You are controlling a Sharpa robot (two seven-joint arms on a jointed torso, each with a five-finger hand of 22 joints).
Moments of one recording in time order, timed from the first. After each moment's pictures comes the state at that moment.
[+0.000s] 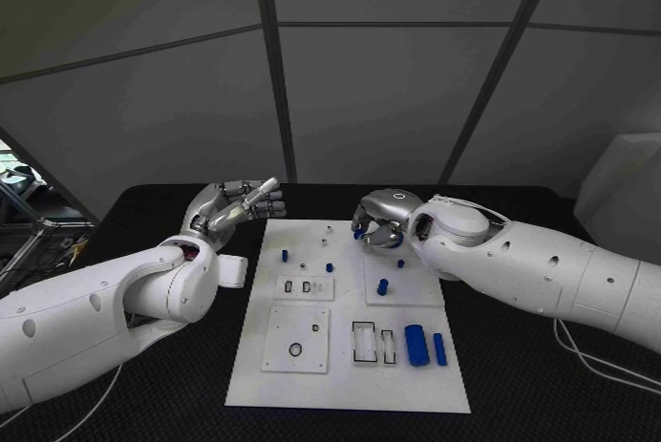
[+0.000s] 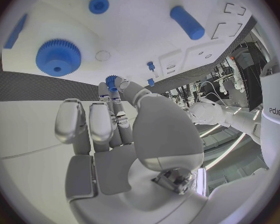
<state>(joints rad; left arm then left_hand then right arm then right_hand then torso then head) 1.14 -0.87 0.04 1.56 -0.05 -0.45 0.49 1.39 0.01 -0.05 0.15 0.09 0.95 0.23 0.10 0.07 1.02 0.17 0.11 0.07 1.07 0.13 0.17 0.14 0.18 0.83 0.24 0.42 0.19 1.20 -0.59 0.07 1.26 -1.71 -0.20 -0.08 1.31 -0.03 0.44 -0.15 0.19 1.09 0.15 0.07 0.07 1.22 0.08 0.09 0.07 1.47 0.01 1.27 1.08 0.08 1.30 0.11 1.40 1.20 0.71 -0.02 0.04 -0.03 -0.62</state>
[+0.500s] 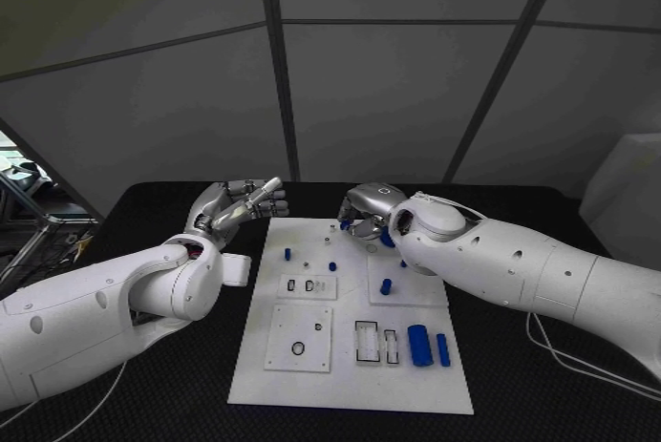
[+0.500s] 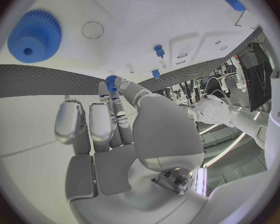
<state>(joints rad) 1.14 -0.87 0.04 1.56 -0.05 -0.44 0.49 1.39 0.01 -0.05 0.15 0.09 0.95 0.23 0.10 0.07 1.02 0.17 0.11 0.07 1.07 0.13 0.17 0.14 0.18 0.83 0.24 0.42 0.19 1.20 -0.46 0.07 1.13 -1.71 -0.26 -0.08 1.31 -0.03 0.45 -0.15 0.20 1.09 0.15 0.07 0.07 1.21 0.08 0.09 0.07 1.47 0.01 1.28 1.08 0.08 1.30 0.11 1.41 1.21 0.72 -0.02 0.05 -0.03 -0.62</state>
